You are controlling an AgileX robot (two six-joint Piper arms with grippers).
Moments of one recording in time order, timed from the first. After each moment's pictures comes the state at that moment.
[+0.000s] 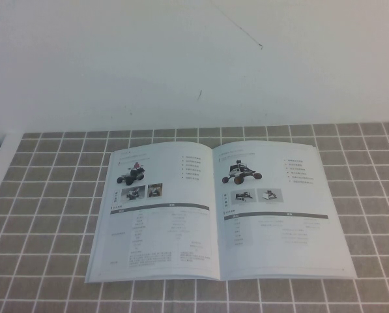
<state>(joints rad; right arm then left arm) 0.09 -0.01 0.02 0.03 0.40 -0.12 -0.06 -0.01 0.01 -0.01 0.38 0.09</state>
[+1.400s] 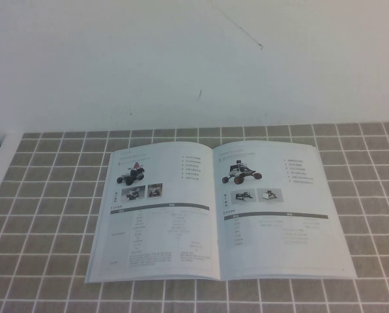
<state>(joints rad) 0.09 -0.01 0.03 0.07 -0.43 -0.06 -0.06 -0.01 0.02 -0.09 -0.40 -0.07</state>
